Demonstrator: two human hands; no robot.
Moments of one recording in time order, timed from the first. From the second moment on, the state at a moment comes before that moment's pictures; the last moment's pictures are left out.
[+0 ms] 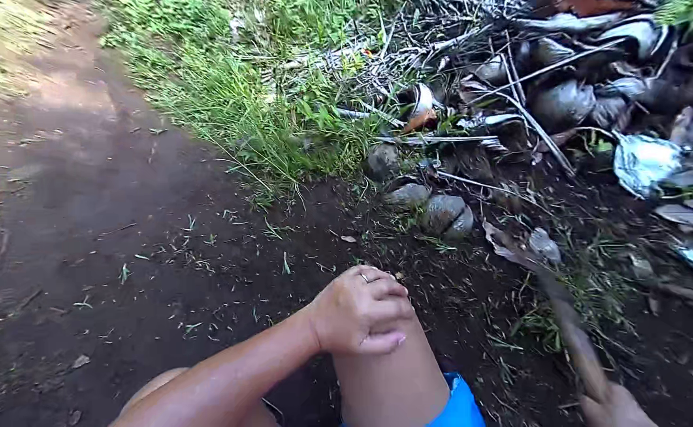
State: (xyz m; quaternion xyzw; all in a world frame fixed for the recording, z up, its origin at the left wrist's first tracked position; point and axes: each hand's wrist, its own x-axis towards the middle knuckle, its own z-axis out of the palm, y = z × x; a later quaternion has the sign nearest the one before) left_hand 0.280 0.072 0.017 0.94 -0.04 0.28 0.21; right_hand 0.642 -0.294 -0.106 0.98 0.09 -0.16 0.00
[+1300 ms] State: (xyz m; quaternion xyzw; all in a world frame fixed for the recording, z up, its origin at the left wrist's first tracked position) left_hand 0.266 0.070 0.017 0.94 -0.02 0.28 0.21; right_hand 0.504 0.049 -0.085 0.81 0.53 -0.25 0.01
